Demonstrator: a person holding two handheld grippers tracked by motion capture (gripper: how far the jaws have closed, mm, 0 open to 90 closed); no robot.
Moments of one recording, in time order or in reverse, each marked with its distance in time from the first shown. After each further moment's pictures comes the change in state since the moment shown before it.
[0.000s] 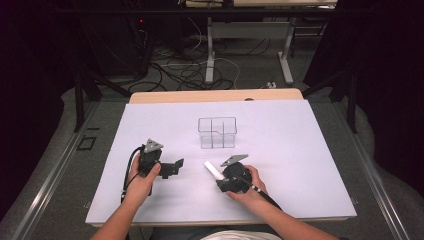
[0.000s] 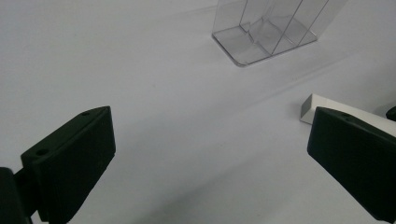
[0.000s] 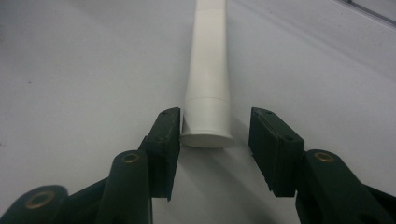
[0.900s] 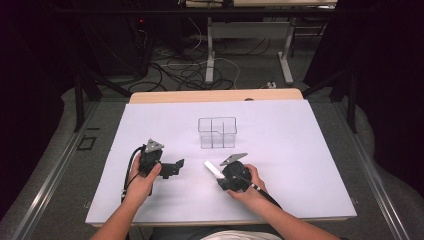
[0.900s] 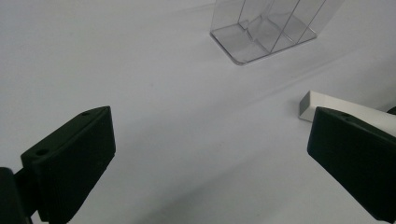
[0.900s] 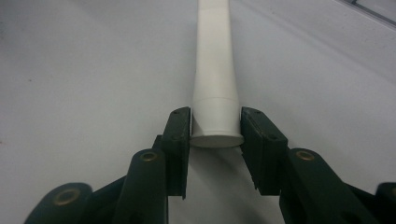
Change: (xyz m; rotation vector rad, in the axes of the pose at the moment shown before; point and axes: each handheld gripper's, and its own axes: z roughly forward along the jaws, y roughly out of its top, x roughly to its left) left arm -0.001 0.000 0.002 0.006 -0.006 -0.005; right arm -0.002 0.004 0.000 0.022 0.019 -0.018
